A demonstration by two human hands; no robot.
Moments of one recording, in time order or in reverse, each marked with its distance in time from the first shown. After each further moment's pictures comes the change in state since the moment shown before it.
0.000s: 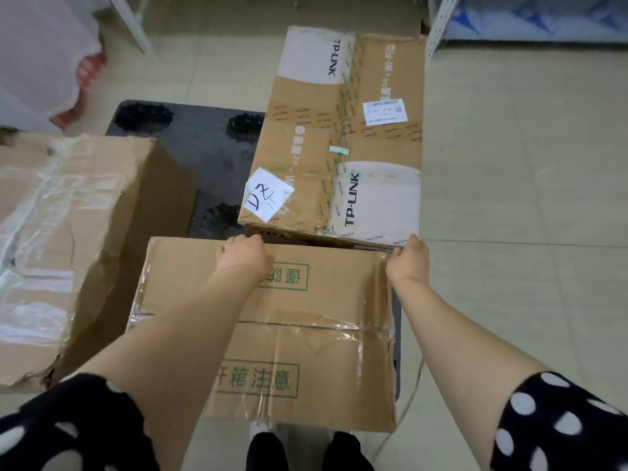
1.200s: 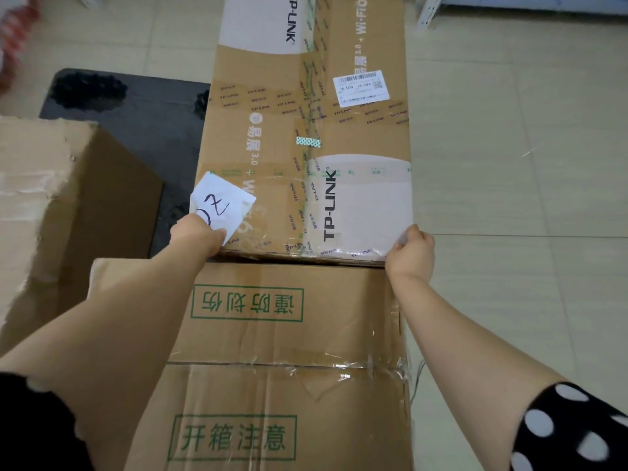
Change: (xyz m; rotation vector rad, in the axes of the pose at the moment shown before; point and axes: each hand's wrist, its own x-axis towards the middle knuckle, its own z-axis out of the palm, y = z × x) left_hand 0.127 -0.027 -0.004 -0.392 0.006 -0.269; right_hand 0.064 -0.022 0.042 -0.024 0.150 0.008
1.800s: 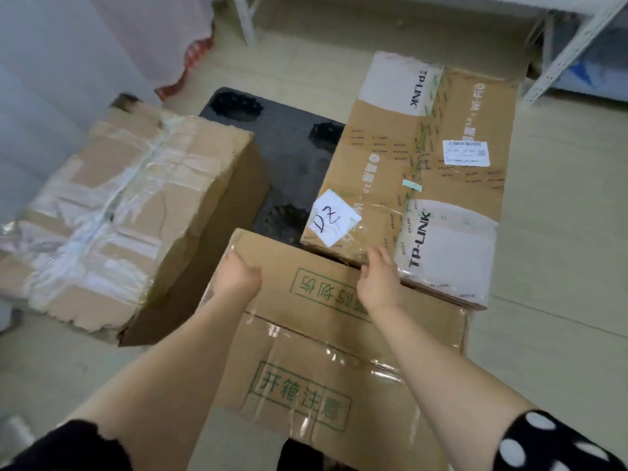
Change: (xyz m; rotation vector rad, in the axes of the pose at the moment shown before) left_hand -0.092 -0.132 -0.047 -0.246 0.119 -0.221; right_hand -0.145 -0.107 0.029 -0.186 -0.436 -0.524
